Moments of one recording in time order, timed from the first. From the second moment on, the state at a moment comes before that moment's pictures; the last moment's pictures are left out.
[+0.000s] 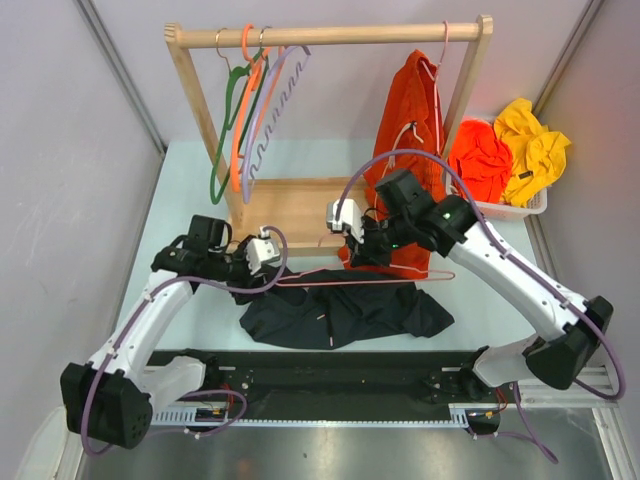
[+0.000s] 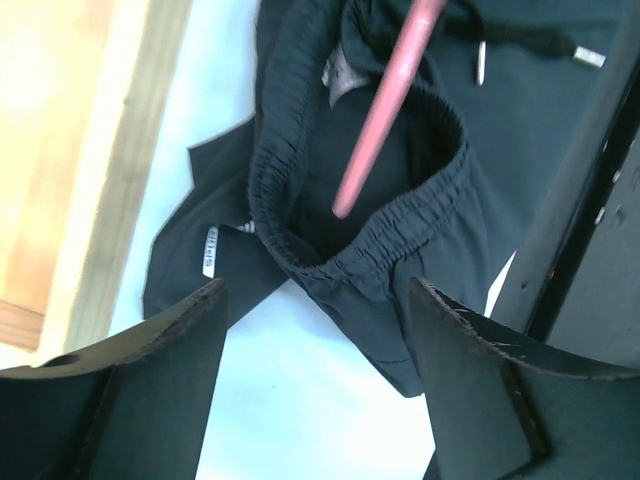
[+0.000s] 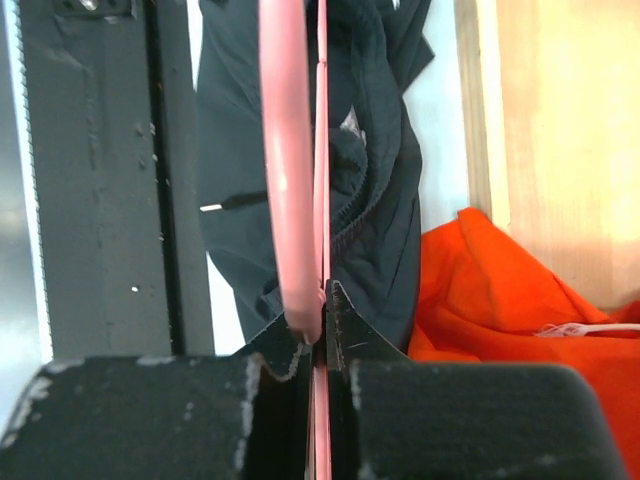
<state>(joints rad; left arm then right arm) -0.23 1.03 0.84 -0.84 0.61 0.84 0.75 1.38 1.49 -0.96 -0.52 -0.59</state>
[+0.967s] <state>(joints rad) -0.34 1.04 0.82 -0.83 0.63 0.99 0.74 1.56 1.52 -0.96 -0.58 -0.80</state>
